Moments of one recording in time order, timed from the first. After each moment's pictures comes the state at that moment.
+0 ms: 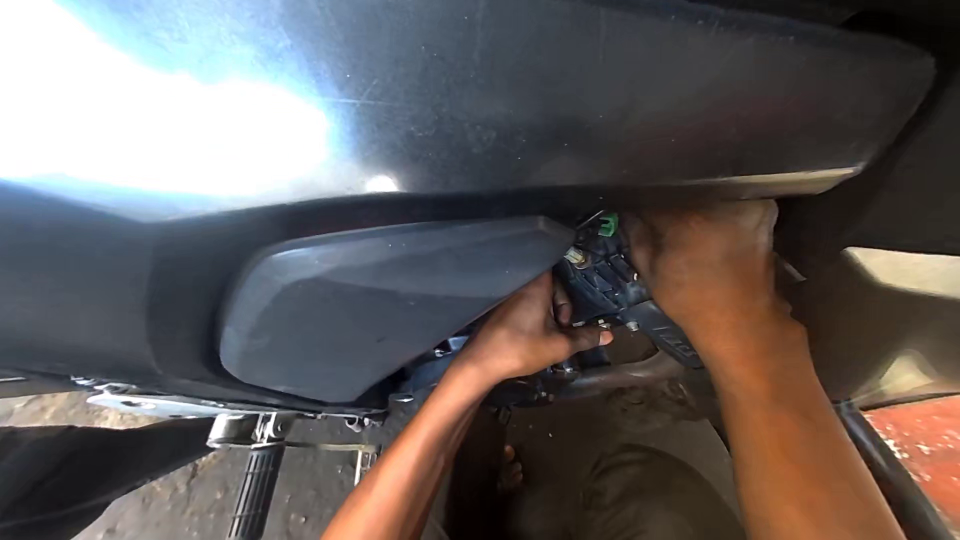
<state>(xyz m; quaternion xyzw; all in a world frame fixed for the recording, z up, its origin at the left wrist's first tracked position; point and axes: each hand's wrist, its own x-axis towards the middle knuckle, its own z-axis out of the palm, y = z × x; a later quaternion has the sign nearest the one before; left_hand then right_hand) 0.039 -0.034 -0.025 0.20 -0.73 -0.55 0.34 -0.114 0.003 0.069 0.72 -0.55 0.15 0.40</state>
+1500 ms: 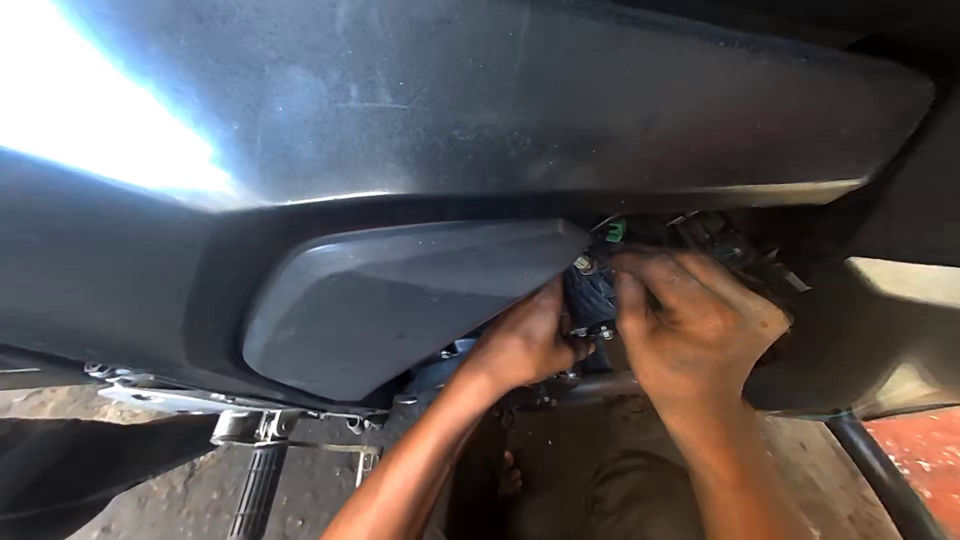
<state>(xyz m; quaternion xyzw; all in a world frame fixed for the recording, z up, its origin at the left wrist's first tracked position) 0.044 -0.029 -0.026 0.23 -0.79 -0.48 0.31 -0.085 0.038 0.031 0.67 -0.58 0.28 0.37</state>
